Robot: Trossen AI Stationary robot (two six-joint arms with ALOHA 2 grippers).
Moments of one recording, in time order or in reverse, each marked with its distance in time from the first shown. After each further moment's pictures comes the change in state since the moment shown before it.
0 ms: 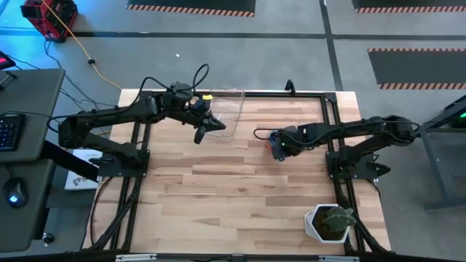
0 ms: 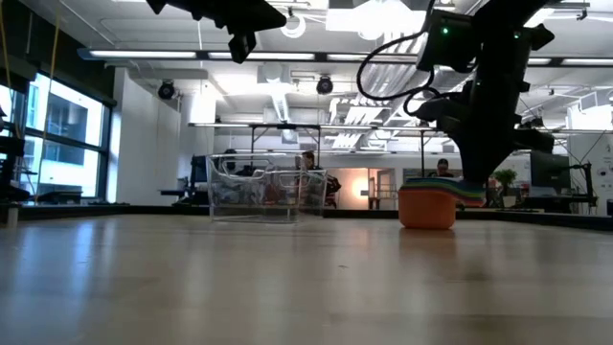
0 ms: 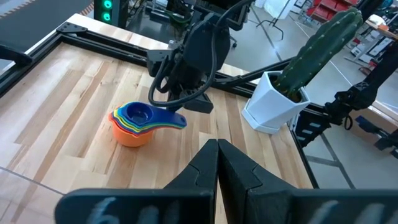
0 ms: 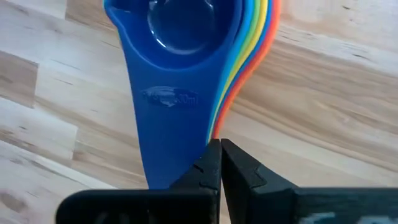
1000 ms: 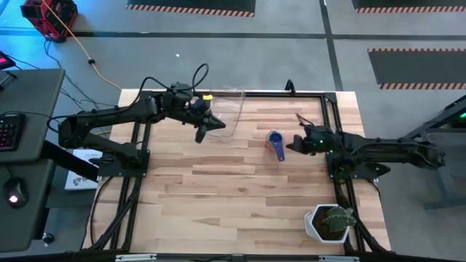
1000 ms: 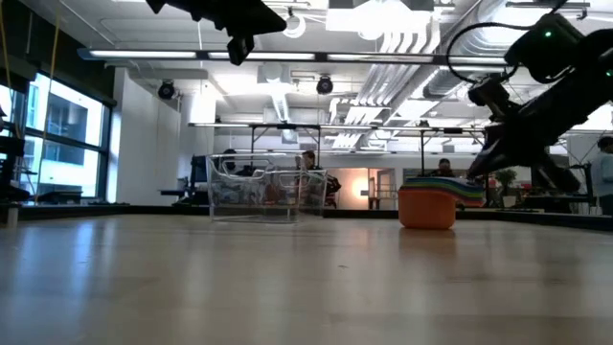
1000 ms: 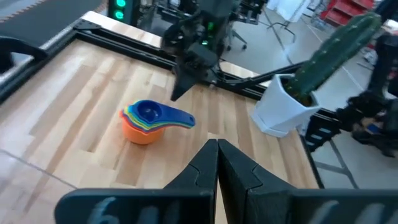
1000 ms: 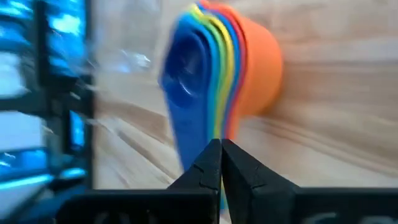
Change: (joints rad) left arm 0.000 0.000 0.000 -0.008 -0.039 -0.025; right arm -0.156 -0.690 -0.583 0.576 -0.114 0.172
